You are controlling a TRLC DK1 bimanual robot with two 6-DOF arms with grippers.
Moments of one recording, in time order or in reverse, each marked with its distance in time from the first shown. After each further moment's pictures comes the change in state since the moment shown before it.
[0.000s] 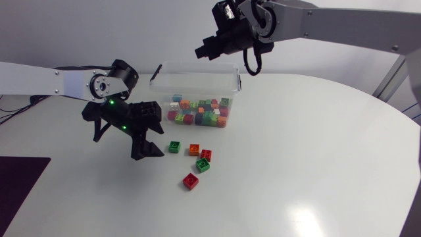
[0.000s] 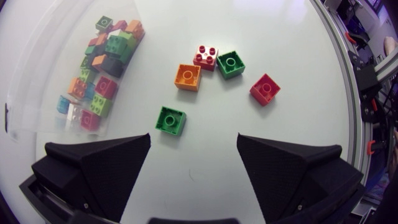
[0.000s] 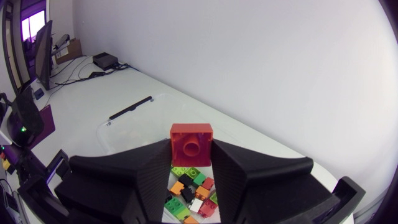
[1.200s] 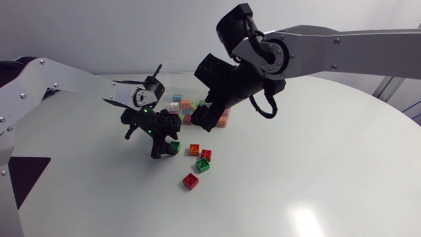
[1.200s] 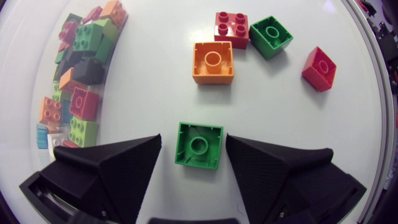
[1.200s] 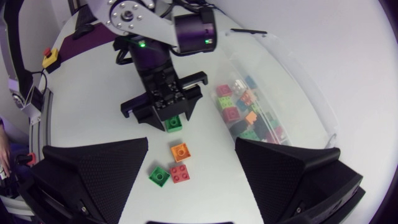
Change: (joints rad) left arm -0.048 0.329 0.193 0.091 -0.072 0.143; right arm 0.159 -0.272 -0.427 -0.231 -0.147 -0.302
